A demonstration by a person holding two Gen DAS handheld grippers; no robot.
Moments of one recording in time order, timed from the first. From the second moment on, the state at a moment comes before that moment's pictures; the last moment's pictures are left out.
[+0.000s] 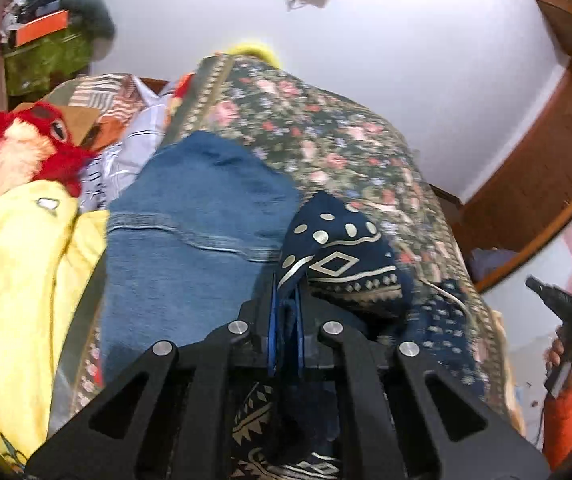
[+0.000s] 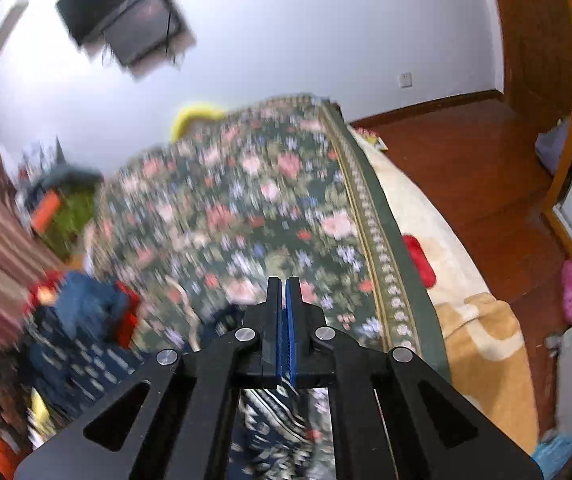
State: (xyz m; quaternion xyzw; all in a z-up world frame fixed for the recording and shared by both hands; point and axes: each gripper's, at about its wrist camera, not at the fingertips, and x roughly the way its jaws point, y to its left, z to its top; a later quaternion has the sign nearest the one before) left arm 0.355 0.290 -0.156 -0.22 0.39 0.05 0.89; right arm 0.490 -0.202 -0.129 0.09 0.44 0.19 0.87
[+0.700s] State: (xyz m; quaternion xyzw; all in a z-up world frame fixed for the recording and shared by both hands) left arm 0.354 0.264 -0.176 -0.06 0.43 0.12 0.89; right arm 0.442 -0.144 -0.191 -0.04 0.54 0.23 0.81
